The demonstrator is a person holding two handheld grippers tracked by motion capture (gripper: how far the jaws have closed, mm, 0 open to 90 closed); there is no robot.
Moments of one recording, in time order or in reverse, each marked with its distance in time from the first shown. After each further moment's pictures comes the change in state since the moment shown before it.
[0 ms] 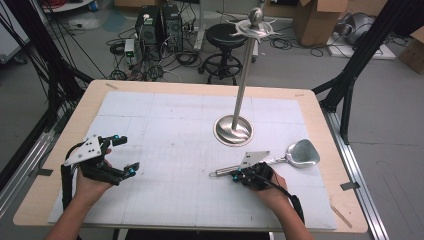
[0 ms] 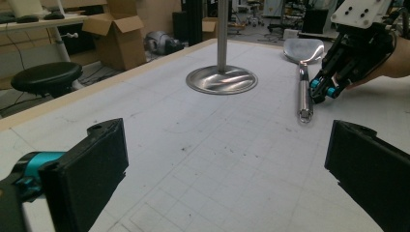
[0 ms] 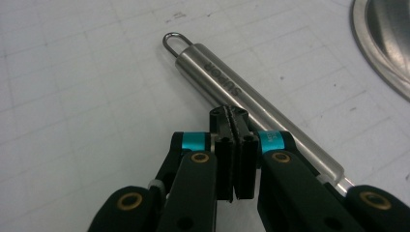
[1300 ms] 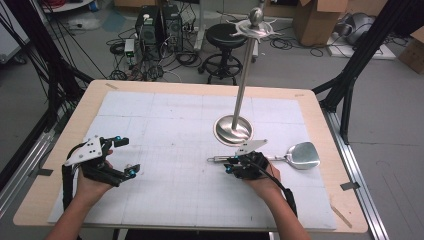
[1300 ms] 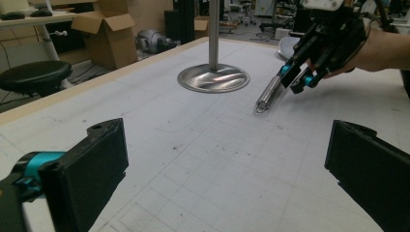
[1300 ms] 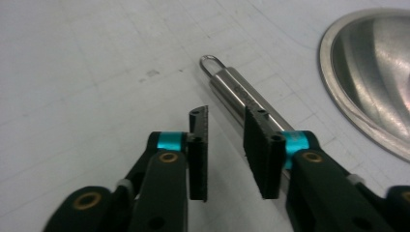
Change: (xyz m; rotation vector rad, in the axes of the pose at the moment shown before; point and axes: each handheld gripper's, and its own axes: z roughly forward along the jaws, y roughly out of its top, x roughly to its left) left arm -0.001 -0.001 0.001 0.003 -0.036 -0.004; right arm -0.013 0.025 0.003 -0.069 -0.012 0.063
